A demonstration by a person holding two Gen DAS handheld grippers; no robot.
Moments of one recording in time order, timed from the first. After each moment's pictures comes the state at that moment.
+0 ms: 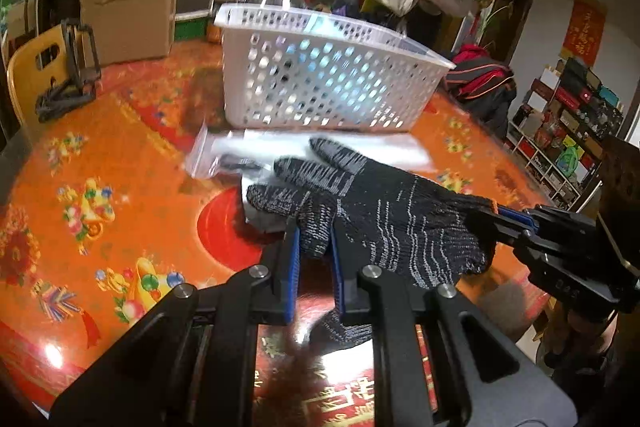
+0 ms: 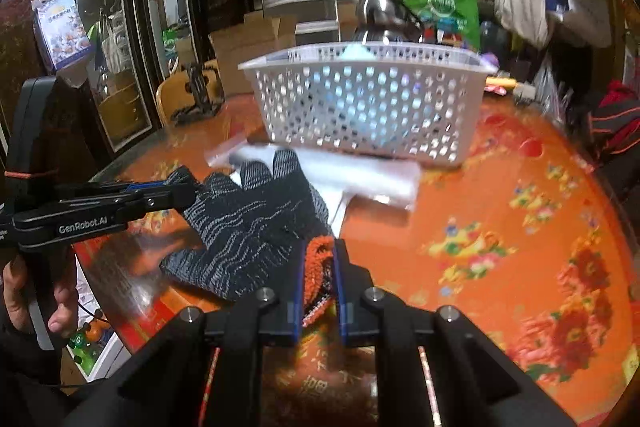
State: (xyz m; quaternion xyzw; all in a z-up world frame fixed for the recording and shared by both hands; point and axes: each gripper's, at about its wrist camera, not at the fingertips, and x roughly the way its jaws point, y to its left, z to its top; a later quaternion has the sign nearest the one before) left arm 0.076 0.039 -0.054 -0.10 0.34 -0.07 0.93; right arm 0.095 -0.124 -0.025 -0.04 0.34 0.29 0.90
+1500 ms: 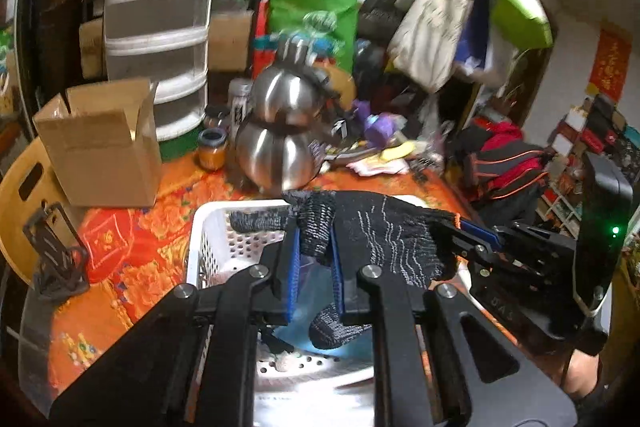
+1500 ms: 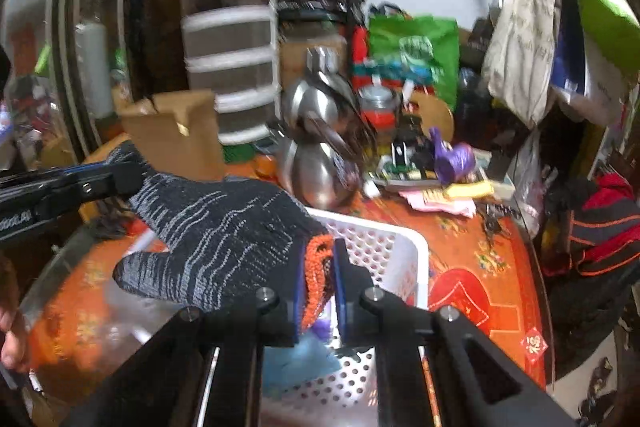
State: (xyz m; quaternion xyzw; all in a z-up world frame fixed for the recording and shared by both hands) left arm 0.351 0.055 0.130 -0.10 0.32 -0.01 0.94; right arm 0.355 -0.094 0.122 -0.08 0.32 0.23 0.92
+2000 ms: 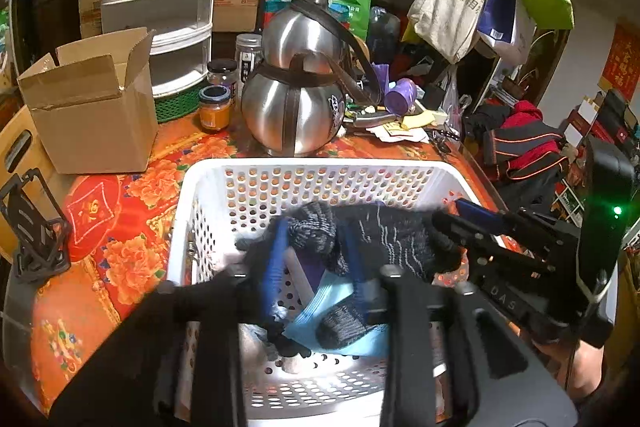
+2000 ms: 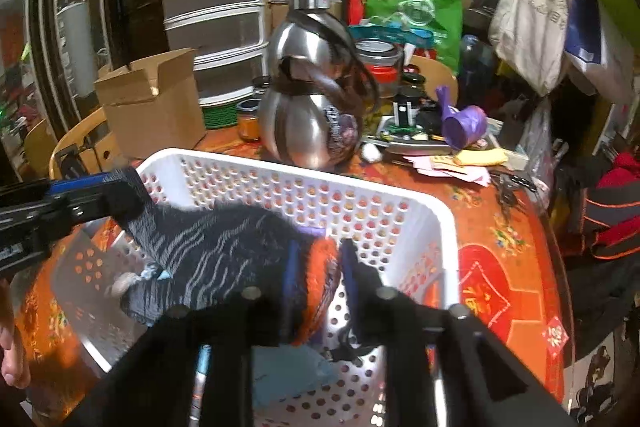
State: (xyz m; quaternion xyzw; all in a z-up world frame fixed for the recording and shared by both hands) left arm 0.367 0.064 0.061 -0.11 0.35 -0.01 0.93; right arm 0.396 -0.082 0.056 -0.09 0.37 0.21 0.90
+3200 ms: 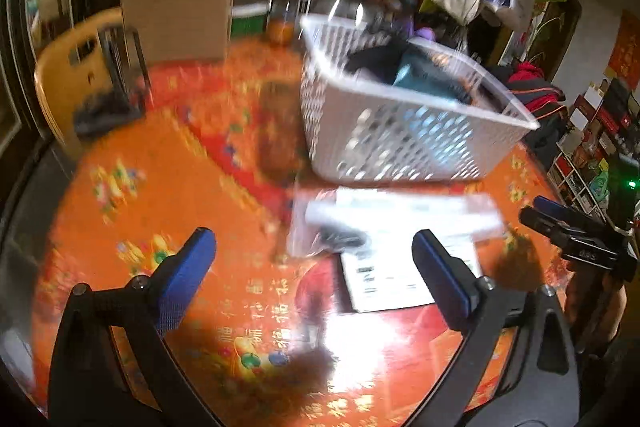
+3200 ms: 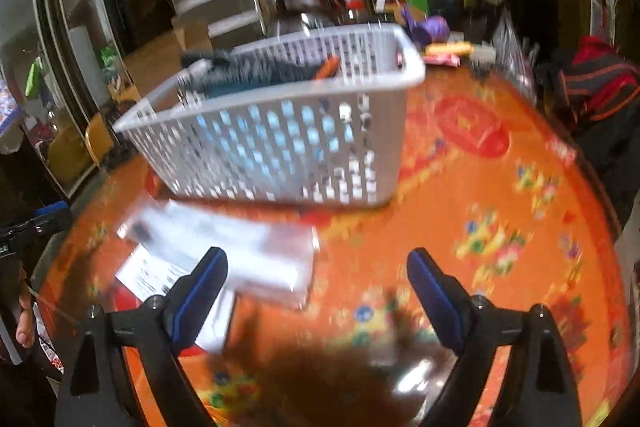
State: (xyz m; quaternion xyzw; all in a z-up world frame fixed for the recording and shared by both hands) left arm 0.155 0.119 -0.038 -0.12 0.39 0.02 0.91; right arm 0.219 -0.157 -0.012 0.01 0.40 0.21 0.89
